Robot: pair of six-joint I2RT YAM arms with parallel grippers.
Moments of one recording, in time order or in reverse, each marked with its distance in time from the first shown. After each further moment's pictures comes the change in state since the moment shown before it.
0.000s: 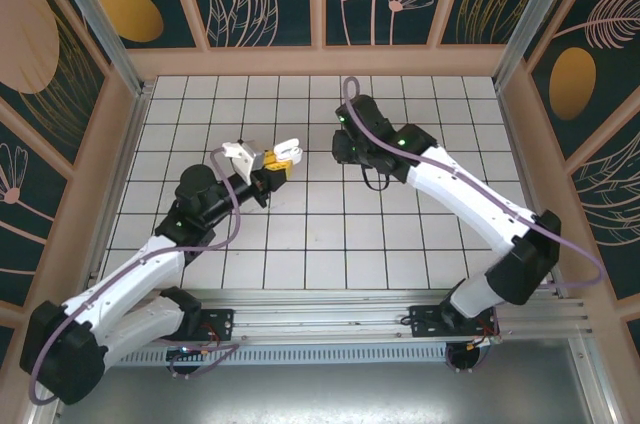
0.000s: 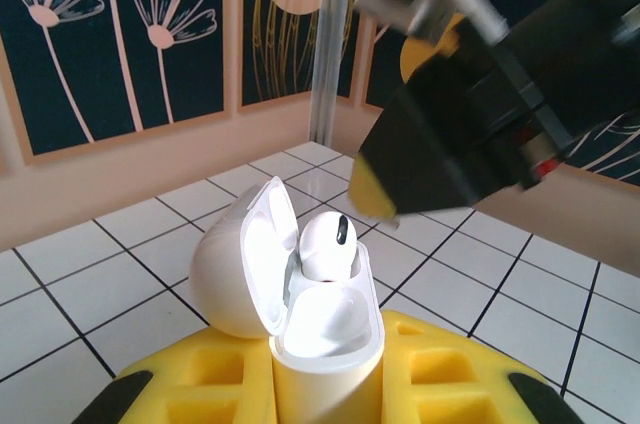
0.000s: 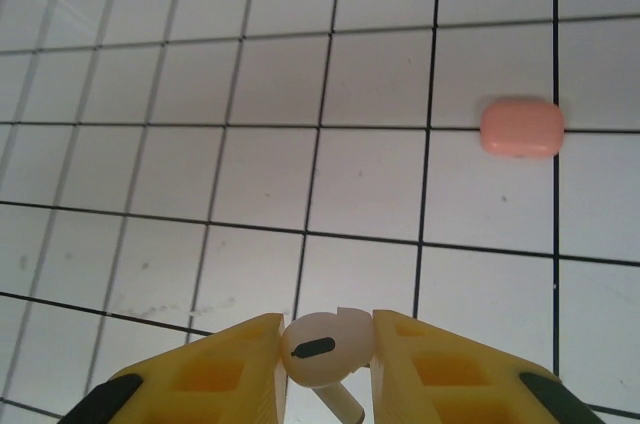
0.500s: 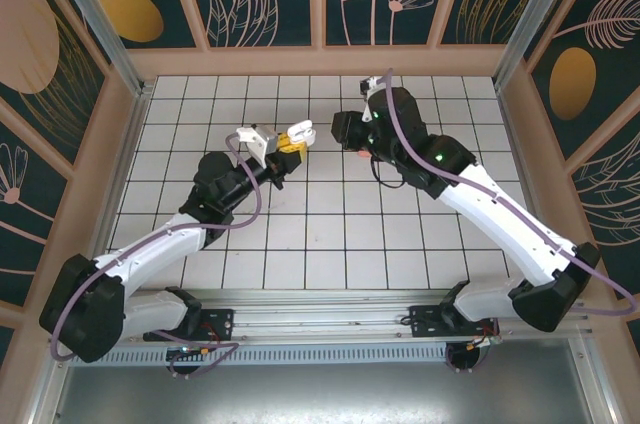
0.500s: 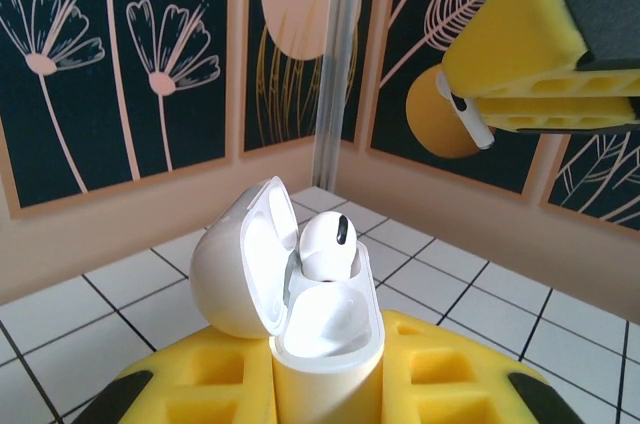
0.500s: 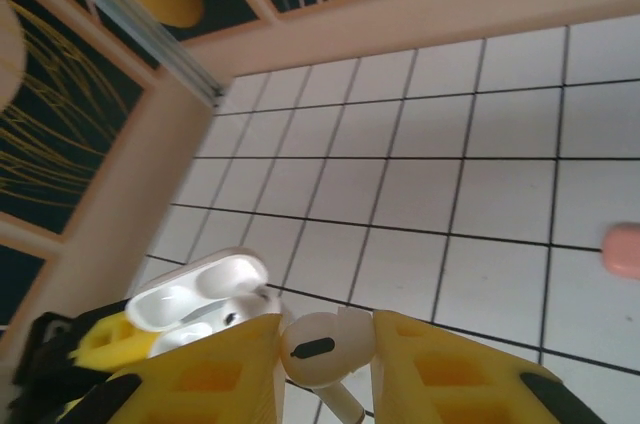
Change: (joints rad) left arm -0.028 0.228 0.071 0.266 -0.043 -0.033; right arm 0.000 -0.177 -0.061 0.254 -0.106 -0.024
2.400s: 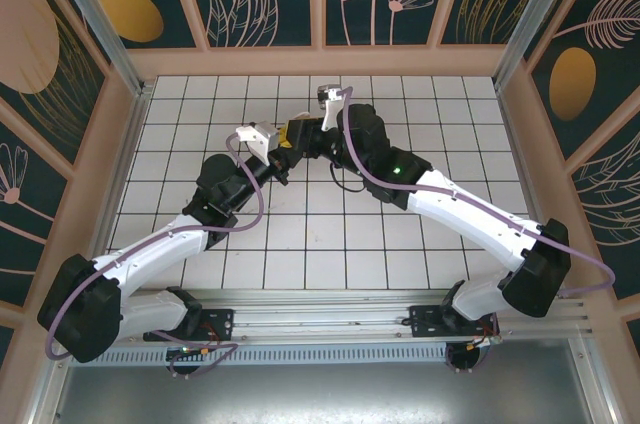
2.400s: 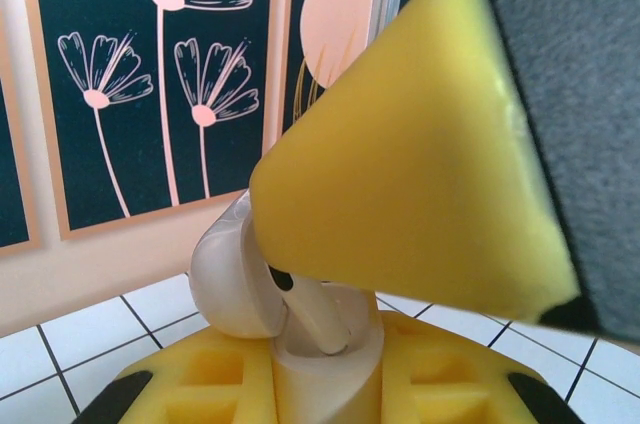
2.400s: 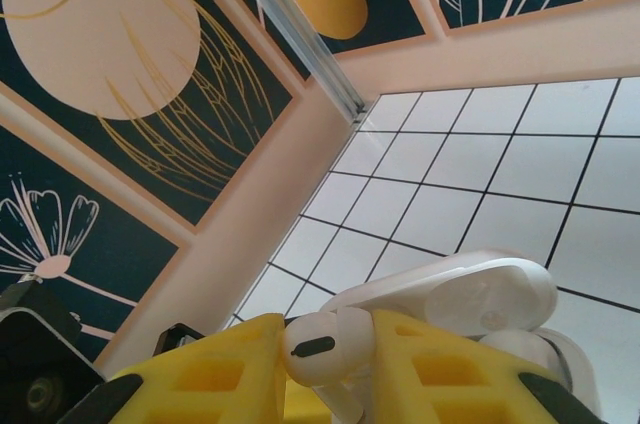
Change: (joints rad) left arm -0.060 -0.016 0.018 0.005 -0.156 0.008; right arm 0.128 0.109 -0.118 0.439 -0.085 0.002
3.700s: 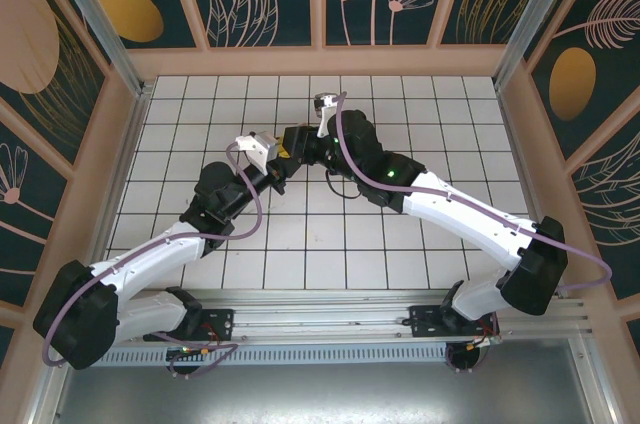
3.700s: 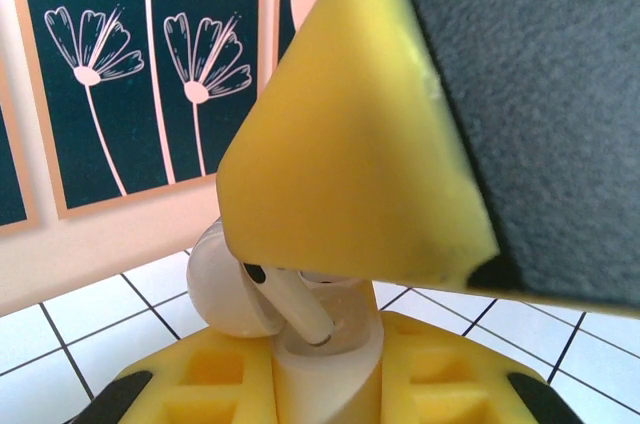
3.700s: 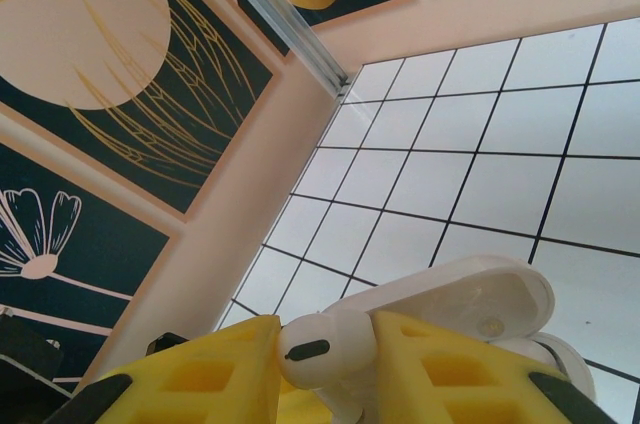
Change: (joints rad) left arm 0.001 -0.042 -0.069 -0.004 0.024 0.031; right arm 0.031 0.016 -0.001 -0.055 0.056 0.078
